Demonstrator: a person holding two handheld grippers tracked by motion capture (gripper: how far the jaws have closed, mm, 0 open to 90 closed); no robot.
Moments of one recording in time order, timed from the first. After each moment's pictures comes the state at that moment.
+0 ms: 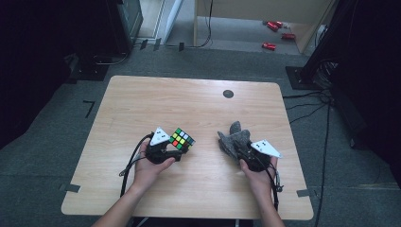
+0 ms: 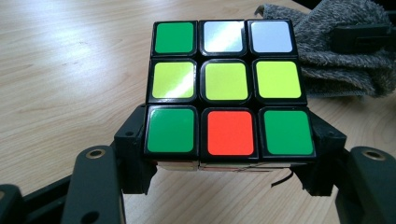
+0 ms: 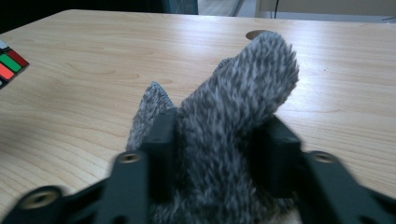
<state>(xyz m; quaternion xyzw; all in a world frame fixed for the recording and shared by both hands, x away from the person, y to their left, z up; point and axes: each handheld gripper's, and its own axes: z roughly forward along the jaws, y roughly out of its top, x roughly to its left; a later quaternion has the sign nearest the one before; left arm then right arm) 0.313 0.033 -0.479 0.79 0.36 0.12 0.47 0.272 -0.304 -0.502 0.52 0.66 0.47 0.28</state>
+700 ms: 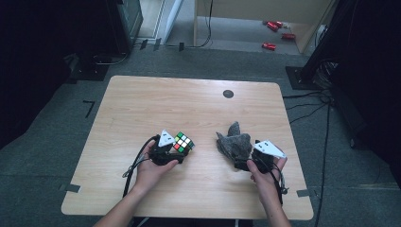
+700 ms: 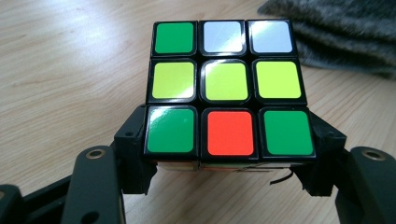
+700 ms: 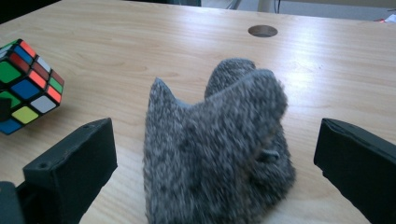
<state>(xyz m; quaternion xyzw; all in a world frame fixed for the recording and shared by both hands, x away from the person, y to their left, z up) 0.315 0.022 -0.493 0.82 0.37 0.13 0.41 0.258 -0.306 -0.479 0.52 0.68 0.44 0.27</state>
